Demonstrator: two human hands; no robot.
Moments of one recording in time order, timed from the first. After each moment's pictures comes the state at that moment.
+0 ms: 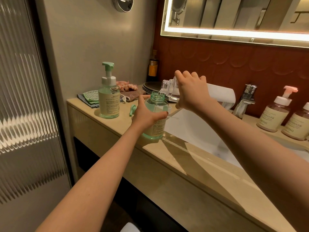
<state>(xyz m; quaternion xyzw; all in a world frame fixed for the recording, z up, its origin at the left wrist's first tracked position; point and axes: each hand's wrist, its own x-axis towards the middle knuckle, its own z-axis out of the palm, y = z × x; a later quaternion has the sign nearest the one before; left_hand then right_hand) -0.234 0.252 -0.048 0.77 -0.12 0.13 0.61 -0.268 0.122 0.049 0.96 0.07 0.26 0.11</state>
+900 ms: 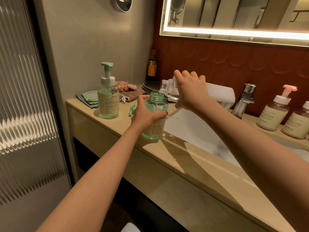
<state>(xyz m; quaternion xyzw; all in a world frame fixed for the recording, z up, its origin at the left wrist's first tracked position) -0.232 0.251 -0.049 0.77 -0.11 0.14 0.61 -0.269 0.122 0.049 0.96 0.06 0.26 0.11</state>
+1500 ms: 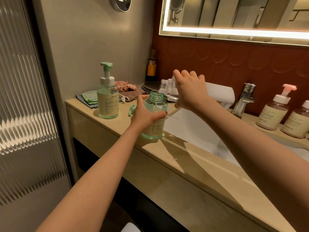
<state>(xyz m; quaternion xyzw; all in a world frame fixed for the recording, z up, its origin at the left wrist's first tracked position) -0.231 0.251 -0.050 0.77 -0.11 0.14 0.62 -0.269 0.124 0.050 0.96 0.07 0.25 0.11</state>
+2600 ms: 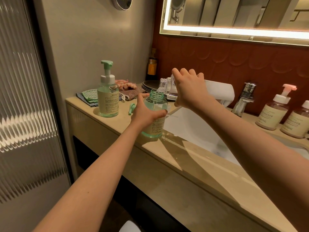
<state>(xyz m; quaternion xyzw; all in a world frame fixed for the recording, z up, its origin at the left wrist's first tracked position) -0.239 0.251 -0.046 0.77 -0.12 0.13 0.62 -0.268 0.125 0.050 0.96 0.07 0.26 0.13</state>
